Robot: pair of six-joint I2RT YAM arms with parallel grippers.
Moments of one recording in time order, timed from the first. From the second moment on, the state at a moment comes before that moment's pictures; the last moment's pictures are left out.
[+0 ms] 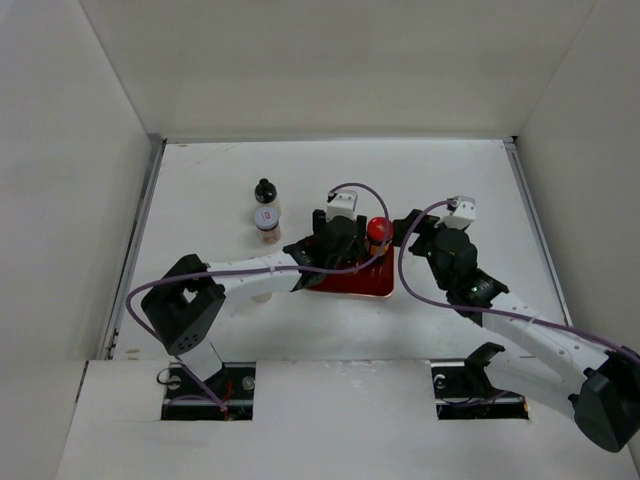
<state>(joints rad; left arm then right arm) -0.93 1.63 0.98 0.13 -0.53 -0.45 0.60 0.96 0.54 0.19 0.48 0.52</state>
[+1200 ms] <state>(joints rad) -0.69 0.86 0.78 -0.71 -0.60 -0.73 0.63 0.97 0.54 0.18 0.48 0.51</state>
